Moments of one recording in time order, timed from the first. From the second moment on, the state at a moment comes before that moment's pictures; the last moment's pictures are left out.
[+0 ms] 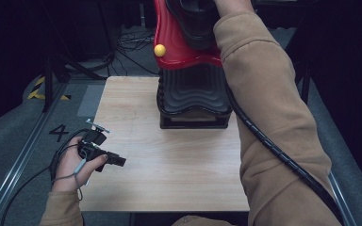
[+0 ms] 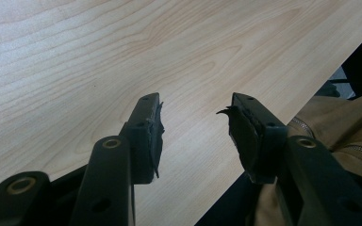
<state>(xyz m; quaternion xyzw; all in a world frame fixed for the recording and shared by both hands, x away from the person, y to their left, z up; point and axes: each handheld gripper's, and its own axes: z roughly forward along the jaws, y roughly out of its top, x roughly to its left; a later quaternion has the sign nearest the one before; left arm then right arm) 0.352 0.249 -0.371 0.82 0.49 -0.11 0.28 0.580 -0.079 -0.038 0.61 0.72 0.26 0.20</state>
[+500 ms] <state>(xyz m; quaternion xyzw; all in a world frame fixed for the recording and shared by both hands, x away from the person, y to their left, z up) 0.351 0.241 -0.370 0.83 0.48 -0.11 0.27 0.576 -0.070 -0.076 0.62 0.68 0.32 0.22</state>
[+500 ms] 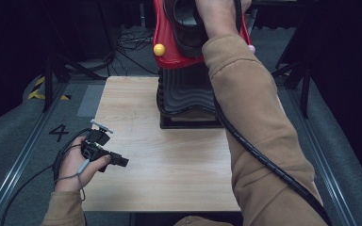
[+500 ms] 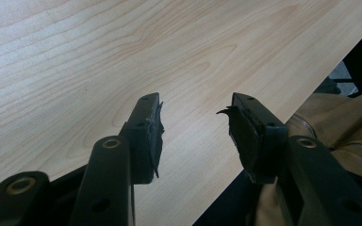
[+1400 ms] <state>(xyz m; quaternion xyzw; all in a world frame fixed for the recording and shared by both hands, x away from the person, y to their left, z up) 0.357 0.222 -0.366 0.84 0.47 -0.10 0.26 0.529 -0.105 -0.055 0.59 0.74 0.30 0.14</state>
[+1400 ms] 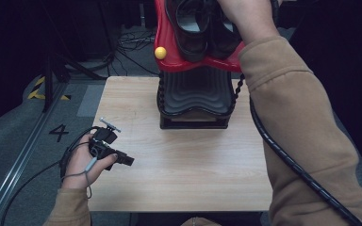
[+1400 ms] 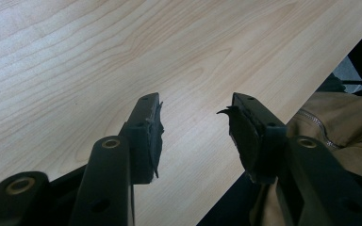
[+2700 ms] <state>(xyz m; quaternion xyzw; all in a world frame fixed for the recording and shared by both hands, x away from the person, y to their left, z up) 0.350 0.204 -0.361 0.85 0.46 -0.08 0.24 0.389 -0.271 -0.136 0.42 0.85 0.28 0.13</state>
